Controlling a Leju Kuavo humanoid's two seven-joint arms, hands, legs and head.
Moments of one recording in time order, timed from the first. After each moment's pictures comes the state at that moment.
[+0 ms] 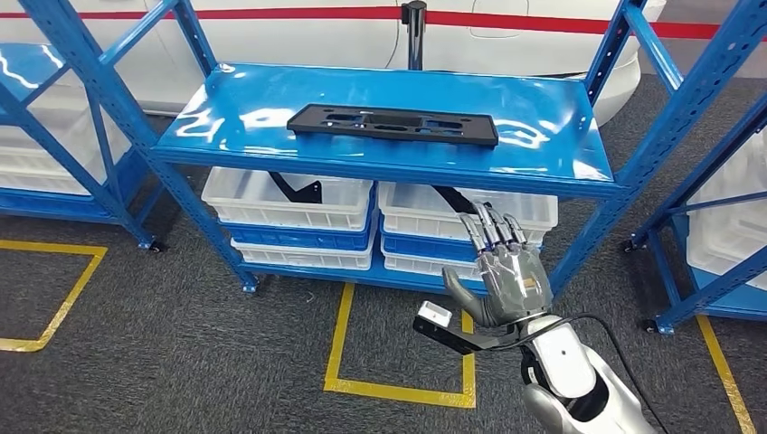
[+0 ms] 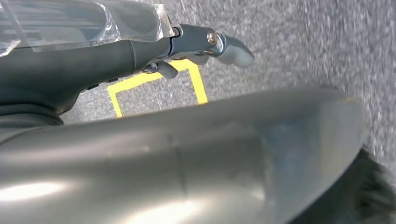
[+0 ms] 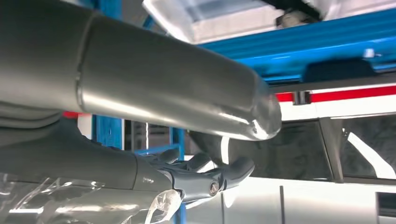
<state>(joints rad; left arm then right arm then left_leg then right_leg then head) -0.10 0.08 -0.79 -0.22 0.59 -0.22 -0.01 -0.56 -0.39 0.77 -1.83 1.21 0.11 0.40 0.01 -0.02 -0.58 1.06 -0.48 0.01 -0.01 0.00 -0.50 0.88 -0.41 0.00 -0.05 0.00</state>
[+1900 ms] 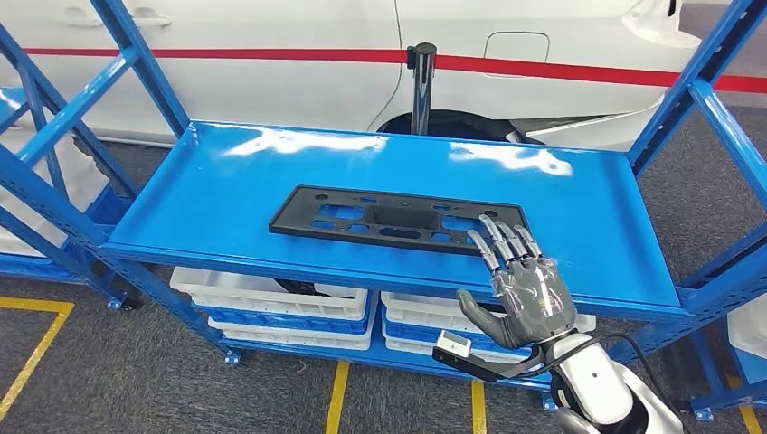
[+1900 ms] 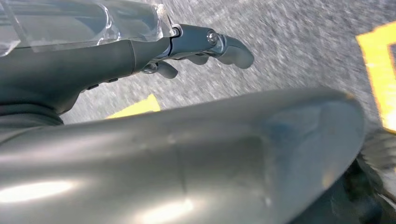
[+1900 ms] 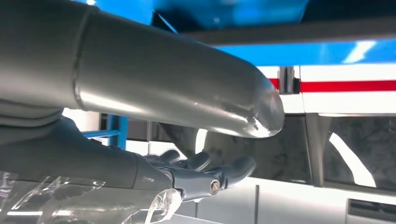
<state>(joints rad) -0.12 0.06 -0.89 -0.22 0.58 -0.22 0.00 -0.51 -0.56 0.75 -2.00 1.19 0.16 0.39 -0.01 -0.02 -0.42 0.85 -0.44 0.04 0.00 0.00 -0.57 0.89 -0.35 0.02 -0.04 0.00</state>
